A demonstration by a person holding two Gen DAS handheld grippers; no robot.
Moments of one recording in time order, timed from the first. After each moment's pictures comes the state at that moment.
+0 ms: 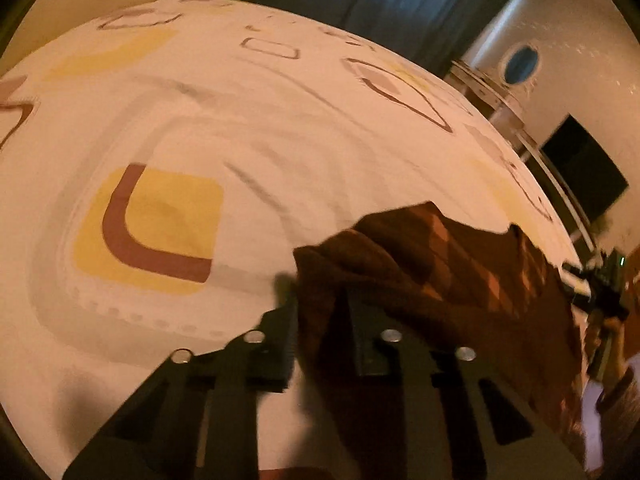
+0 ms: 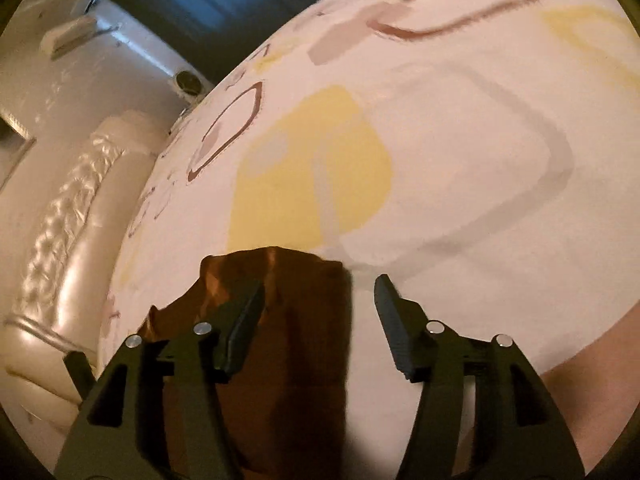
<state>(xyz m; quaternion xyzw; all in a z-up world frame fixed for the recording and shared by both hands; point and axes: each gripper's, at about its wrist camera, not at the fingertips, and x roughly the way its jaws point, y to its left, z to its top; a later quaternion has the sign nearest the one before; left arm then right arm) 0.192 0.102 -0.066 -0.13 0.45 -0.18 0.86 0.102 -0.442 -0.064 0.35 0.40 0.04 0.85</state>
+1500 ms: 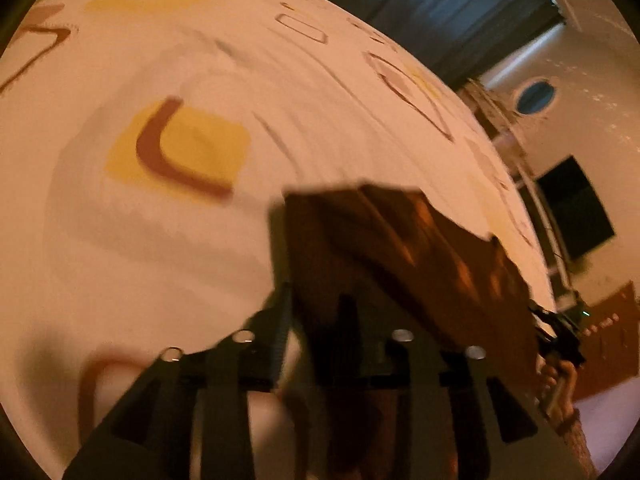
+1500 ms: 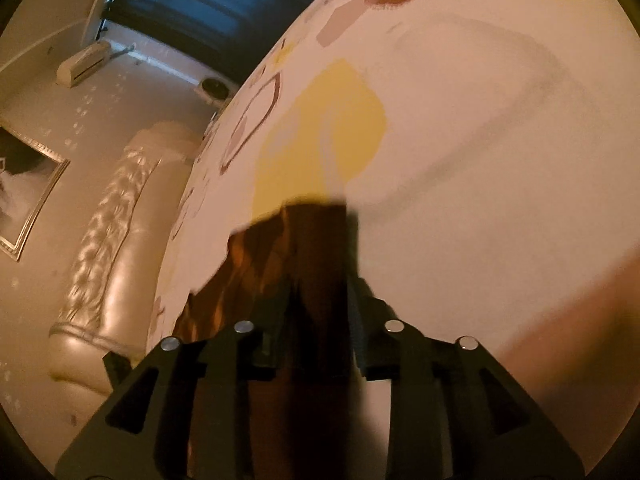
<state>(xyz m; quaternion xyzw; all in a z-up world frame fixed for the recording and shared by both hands) 0.152 0.125 -0.064 -0.21 0.48 -0.19 0.83 0.066 -0.456 -0.097 0.41 0.39 0.11 0.82</state>
